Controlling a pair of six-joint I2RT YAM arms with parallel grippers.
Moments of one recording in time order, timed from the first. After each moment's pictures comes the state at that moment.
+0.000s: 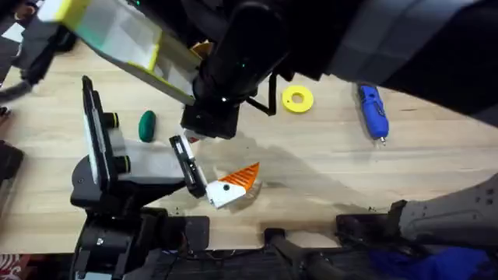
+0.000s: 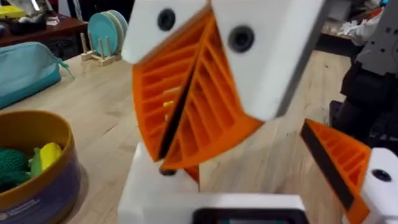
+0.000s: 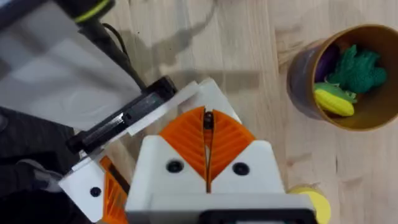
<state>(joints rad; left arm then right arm) -0.08 0.01 0.01 -0.10 1.04 0.01 1.05 1.75 1.76 -1.11 -0.13 -0.34</state>
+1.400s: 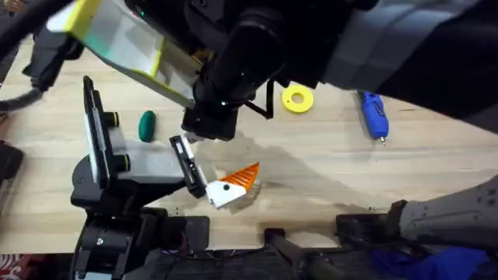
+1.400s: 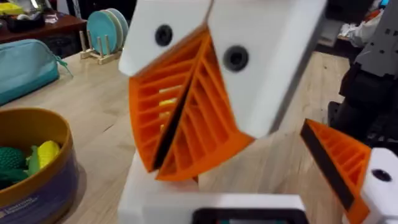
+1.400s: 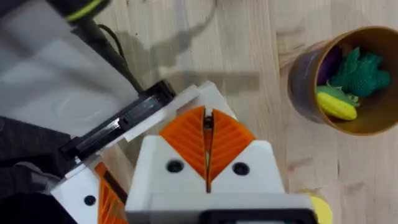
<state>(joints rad) -0.08 0.01 0.01 -0.11 1.04 0.00 1.05 1.74 1.72 -1.06 -0.13 -0.34</state>
